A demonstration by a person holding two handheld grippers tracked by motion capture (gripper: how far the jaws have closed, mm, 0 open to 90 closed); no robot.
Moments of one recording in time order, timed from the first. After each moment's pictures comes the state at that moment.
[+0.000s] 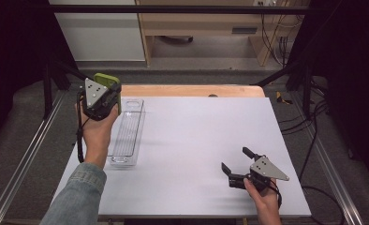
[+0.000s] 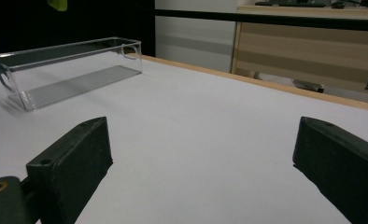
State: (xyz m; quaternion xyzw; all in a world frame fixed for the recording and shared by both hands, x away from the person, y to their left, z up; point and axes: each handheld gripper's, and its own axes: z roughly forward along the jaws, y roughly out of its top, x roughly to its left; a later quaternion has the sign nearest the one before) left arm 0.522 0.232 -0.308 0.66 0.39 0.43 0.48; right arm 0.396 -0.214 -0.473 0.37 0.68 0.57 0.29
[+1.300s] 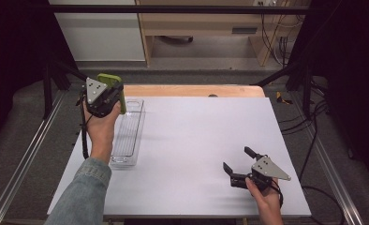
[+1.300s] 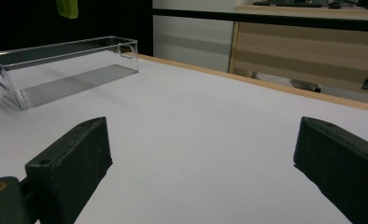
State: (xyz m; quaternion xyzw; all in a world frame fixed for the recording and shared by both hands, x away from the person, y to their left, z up) left arm 0.542 0.234 -0.324 0.63 0.41 0.40 0.51; right arm 0.397 -0.219 -0.474 0.37 0.68 0.56 0.30
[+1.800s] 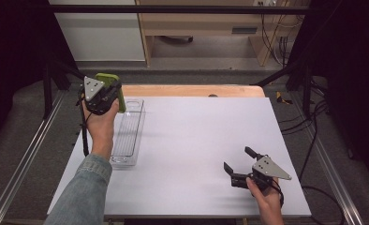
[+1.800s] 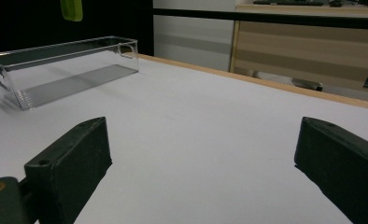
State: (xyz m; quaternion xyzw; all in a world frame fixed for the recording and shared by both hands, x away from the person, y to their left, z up) left arm 0.553 0.241 -0.328 0.62 0.43 0.40 0.52; right arm 0.398 -0.221 -0.475 0.37 0.68 0.56 0.29
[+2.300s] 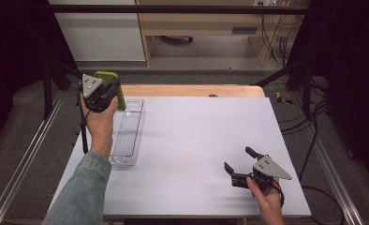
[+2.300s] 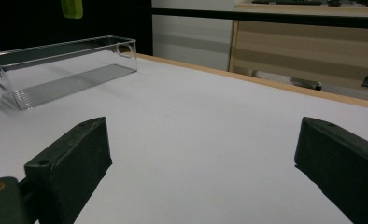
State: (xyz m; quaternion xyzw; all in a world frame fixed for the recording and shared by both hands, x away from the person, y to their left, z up) left arm 0.559 0.243 -0.325 0.62 0.44 0.39 0.53; right arm 0.398 -0.223 -0.475 0.37 0.68 0.56 0.29
